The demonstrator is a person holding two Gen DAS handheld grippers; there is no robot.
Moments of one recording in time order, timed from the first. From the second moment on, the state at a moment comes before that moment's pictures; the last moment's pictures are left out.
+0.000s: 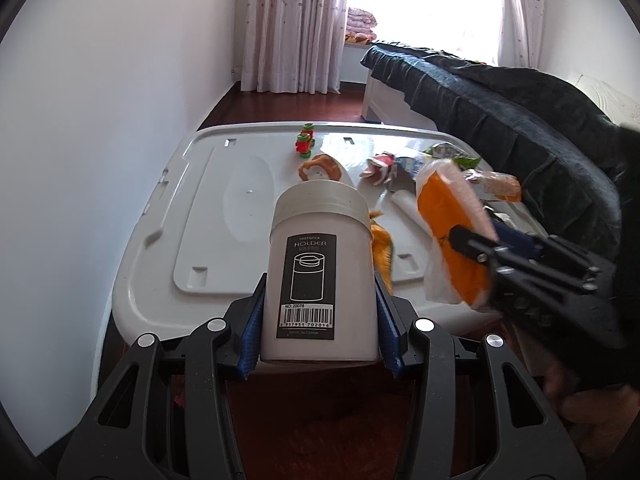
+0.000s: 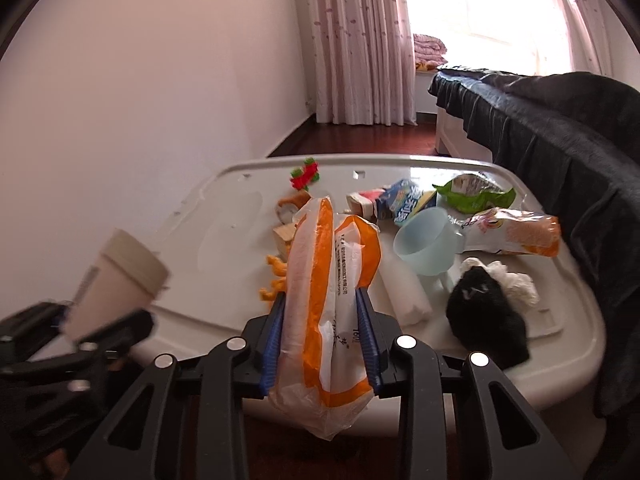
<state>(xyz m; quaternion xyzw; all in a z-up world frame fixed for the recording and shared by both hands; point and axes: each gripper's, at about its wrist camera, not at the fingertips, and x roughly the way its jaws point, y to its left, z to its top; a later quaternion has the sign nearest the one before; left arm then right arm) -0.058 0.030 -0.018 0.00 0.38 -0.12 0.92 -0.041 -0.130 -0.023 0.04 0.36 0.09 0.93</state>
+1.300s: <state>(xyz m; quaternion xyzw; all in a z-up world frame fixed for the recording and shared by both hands) -0.013 -0.033 -0.033 0.02 0.40 -0.13 0.91 -0.083 -0.226 0.002 0.03 0.34 -0.05 0.94</state>
